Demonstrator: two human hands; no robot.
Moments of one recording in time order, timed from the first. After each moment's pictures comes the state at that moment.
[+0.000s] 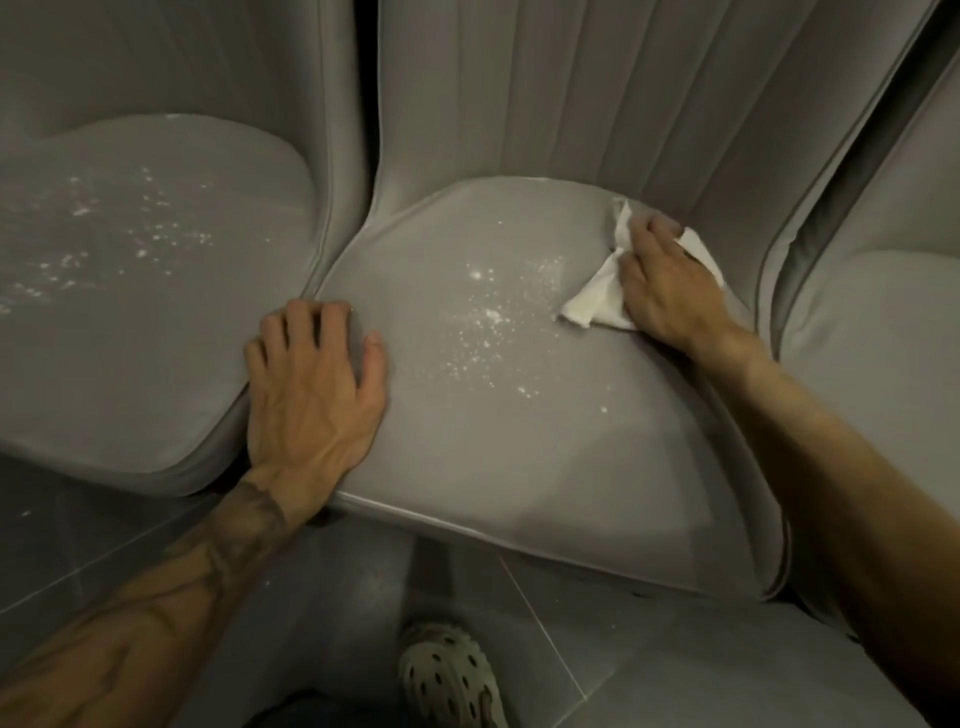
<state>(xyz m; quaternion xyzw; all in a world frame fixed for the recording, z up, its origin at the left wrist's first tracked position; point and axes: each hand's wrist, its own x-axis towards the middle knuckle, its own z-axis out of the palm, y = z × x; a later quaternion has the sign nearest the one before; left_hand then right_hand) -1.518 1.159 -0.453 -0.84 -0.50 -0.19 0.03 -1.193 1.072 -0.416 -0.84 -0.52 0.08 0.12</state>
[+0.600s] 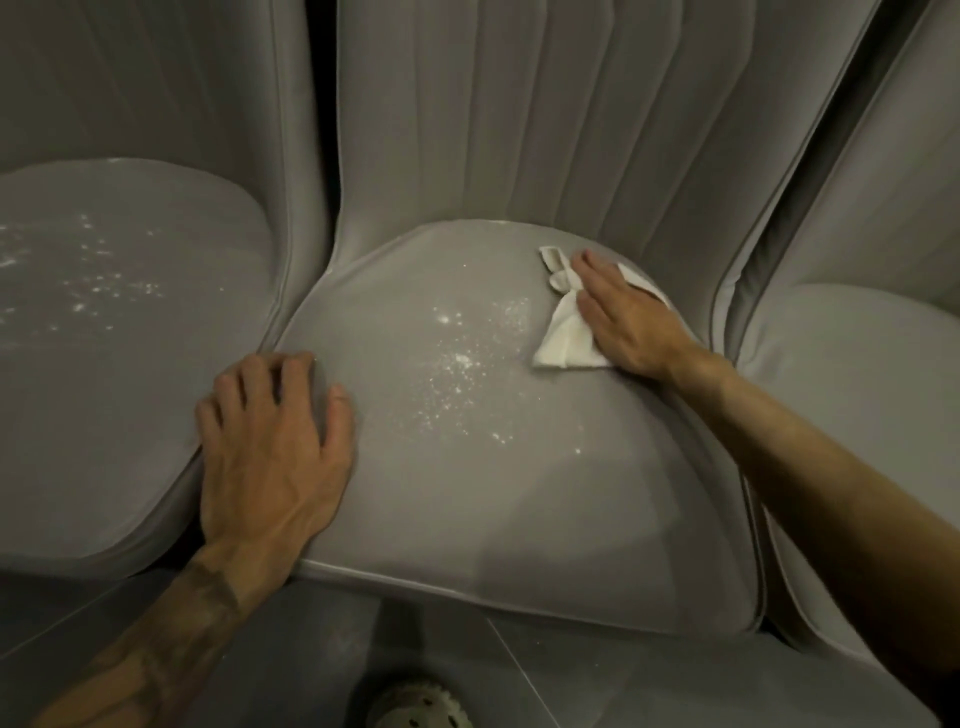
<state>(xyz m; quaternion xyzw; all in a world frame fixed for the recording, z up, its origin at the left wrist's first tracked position) -1.519 1.162 -0.456 -0.84 -0.50 -0.22 0.03 -1.174 1.077 -0.415 -0.82 -0.55 0.12 0.10</state>
